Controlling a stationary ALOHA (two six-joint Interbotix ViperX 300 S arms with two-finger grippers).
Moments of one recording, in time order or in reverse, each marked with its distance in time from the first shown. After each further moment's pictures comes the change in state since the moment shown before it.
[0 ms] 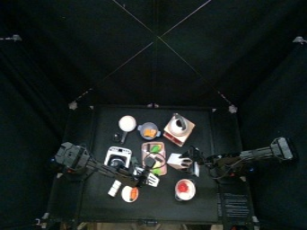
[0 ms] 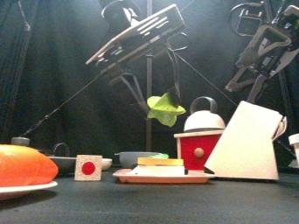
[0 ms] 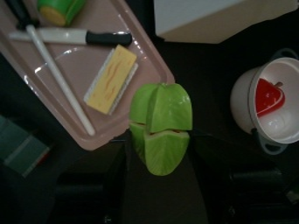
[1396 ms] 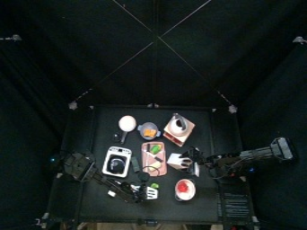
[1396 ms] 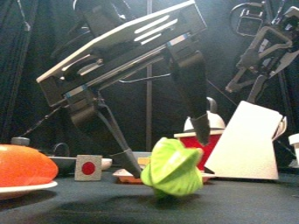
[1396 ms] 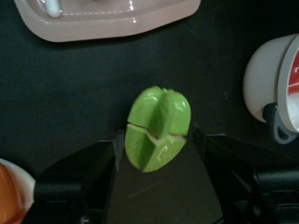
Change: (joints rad) left arm -0.100 0.126 -0.025 0.028 -0.077 -0.402; right arm 0.000 0.000 0.003 -0.012 -0.002 -0.006
